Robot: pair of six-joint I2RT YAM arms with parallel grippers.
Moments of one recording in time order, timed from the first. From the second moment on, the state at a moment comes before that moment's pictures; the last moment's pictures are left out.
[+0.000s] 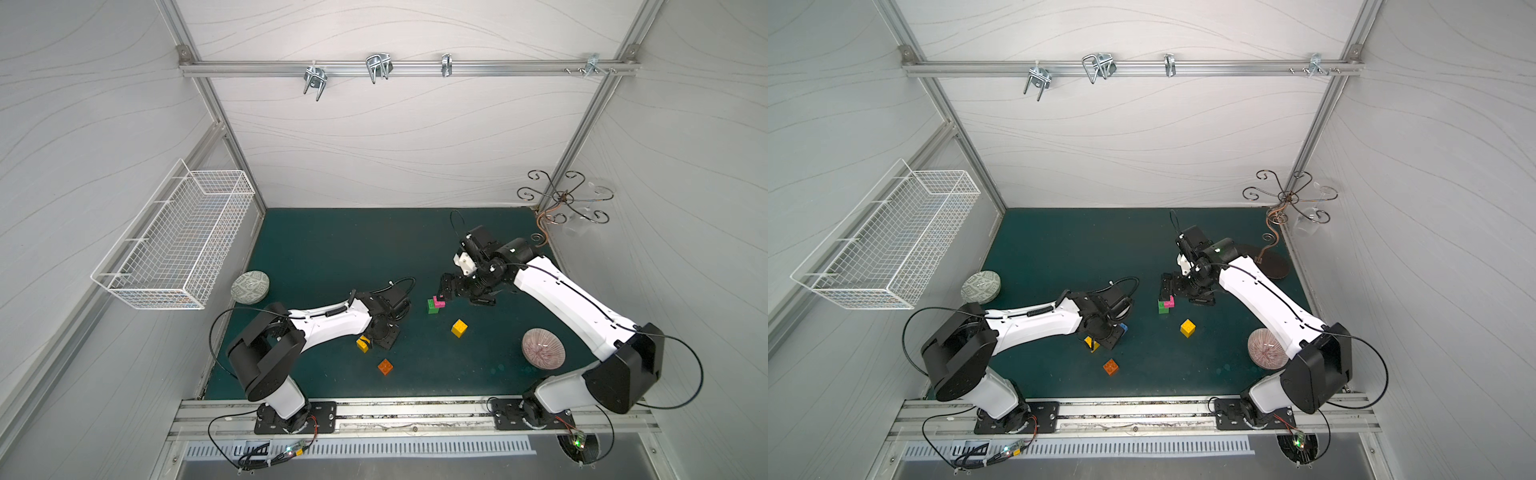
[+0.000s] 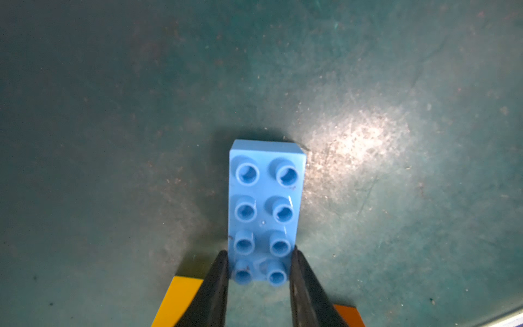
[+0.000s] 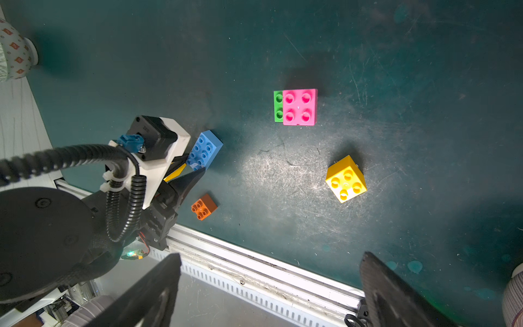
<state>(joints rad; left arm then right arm) -0.85 1.60 0.92 -0.71 -0.03 -0.29 0.62 1.44 1.37 -1.19 -0.28 0.53</state>
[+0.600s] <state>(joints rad) -0.85 1.49 0.90 -0.71 -0.05 -0.25 0.56 1.33 1.22 -1.10 -0.32 0.54</state>
